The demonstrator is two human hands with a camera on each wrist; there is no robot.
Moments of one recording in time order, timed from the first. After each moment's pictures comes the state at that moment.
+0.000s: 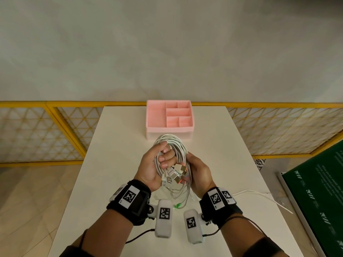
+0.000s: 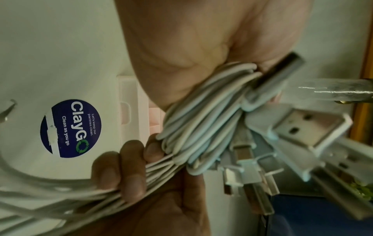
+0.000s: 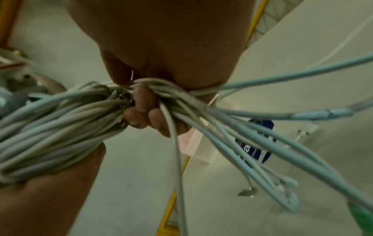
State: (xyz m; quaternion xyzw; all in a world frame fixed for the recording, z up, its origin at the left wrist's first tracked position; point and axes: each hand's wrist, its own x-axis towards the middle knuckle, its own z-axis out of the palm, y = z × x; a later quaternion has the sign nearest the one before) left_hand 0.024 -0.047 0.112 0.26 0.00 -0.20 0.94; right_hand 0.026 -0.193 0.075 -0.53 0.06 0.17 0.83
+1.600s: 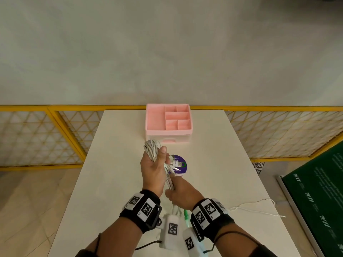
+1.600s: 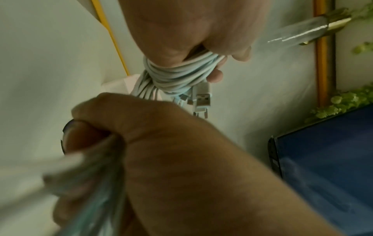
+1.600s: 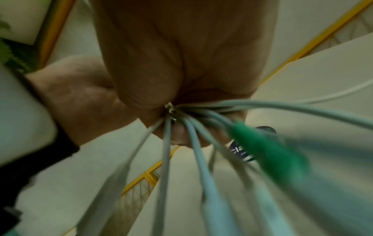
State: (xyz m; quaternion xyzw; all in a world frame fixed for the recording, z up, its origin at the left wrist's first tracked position) left_hand 0.015 -0.072 0.086 0.56 0.08 0.19 0.80; right_hand 0.000 -0.182 0.057 -0.87 -0.15 0.23 0.40
